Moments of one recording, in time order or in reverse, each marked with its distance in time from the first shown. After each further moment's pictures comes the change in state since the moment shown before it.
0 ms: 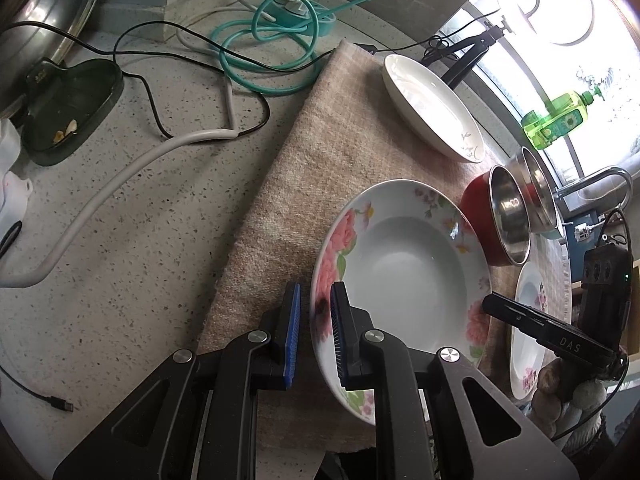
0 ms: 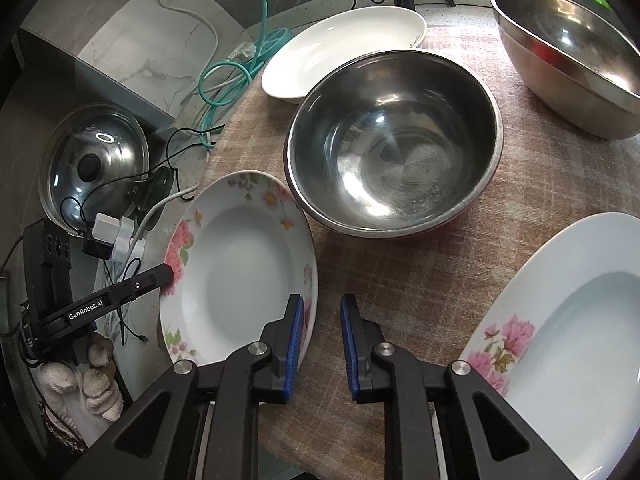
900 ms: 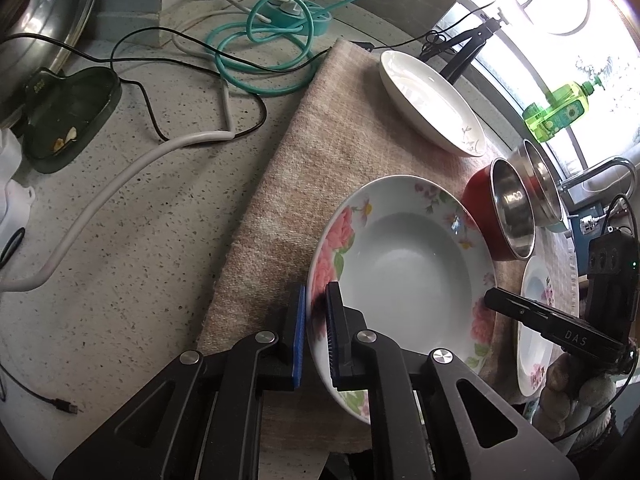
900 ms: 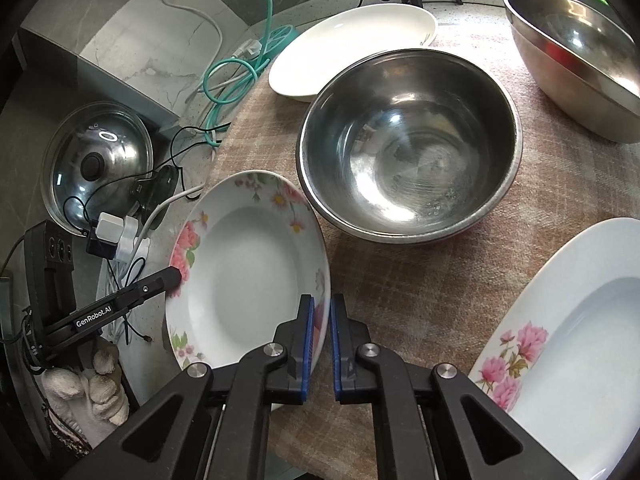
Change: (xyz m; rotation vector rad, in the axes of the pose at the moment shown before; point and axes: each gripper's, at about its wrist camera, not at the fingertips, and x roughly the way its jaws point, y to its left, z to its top) left arm 0.001 -0.007 -0.001 0.034 -0.003 0.030; right arm 0.004 0.005 0.003 -0.003 0.007 0.013
